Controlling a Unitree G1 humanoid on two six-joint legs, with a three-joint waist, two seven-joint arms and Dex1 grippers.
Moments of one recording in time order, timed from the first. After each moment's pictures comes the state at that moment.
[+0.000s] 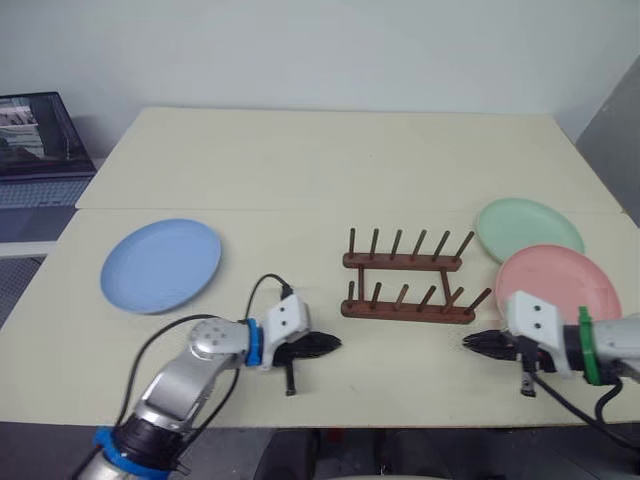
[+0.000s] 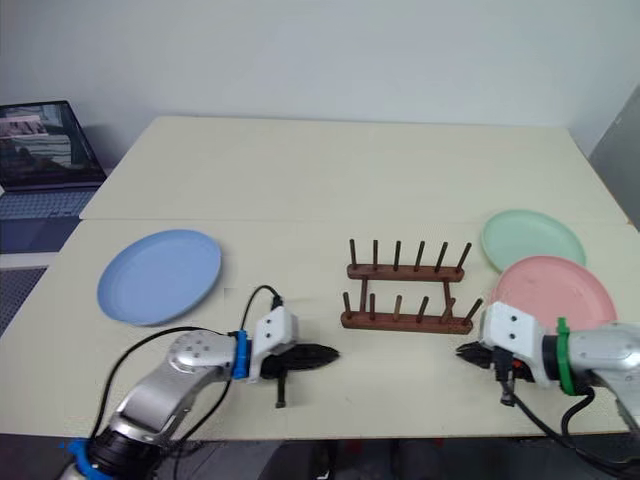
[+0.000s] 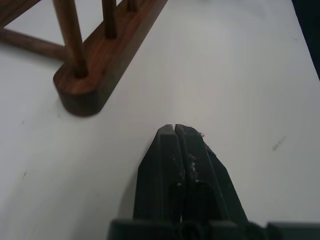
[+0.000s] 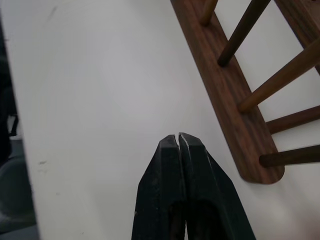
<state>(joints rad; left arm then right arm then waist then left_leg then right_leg) -0.18 0.54 -0.32 -0.21 -0.18 0.33 -1.00 0.11 -1.03 -0.08 -0.56 0.31 0.52 1.01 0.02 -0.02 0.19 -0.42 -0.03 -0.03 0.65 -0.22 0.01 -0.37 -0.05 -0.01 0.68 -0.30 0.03</state>
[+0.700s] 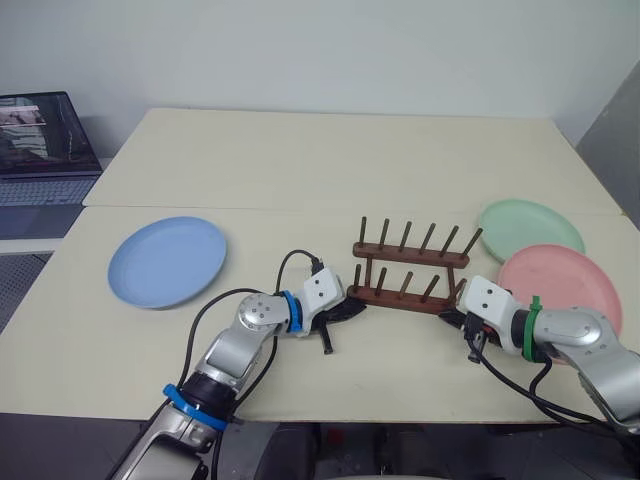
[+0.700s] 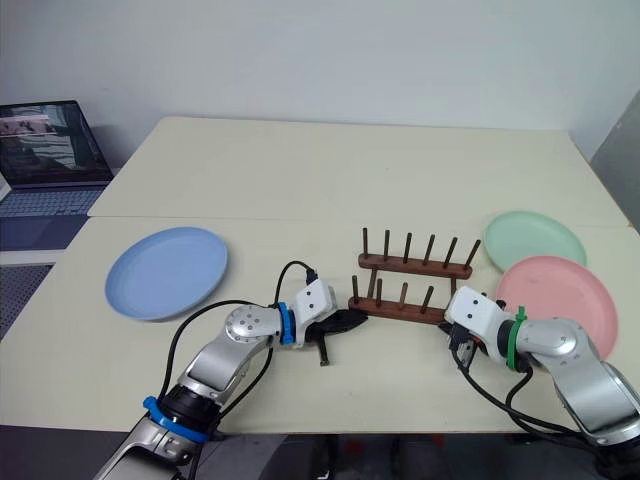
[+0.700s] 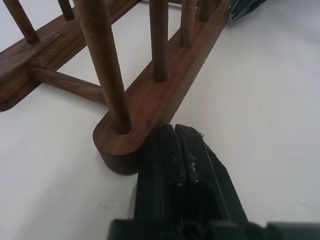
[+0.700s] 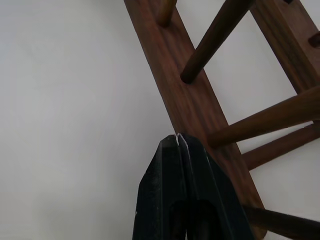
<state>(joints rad) -0.40 0.35 -0.35 0.15 -0.04 0.13 -0.88 -0.08 -0.86 0.12 -0.44 0.12 0.60 0.80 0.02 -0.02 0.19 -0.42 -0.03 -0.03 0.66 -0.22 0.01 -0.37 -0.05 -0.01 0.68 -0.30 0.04</state>
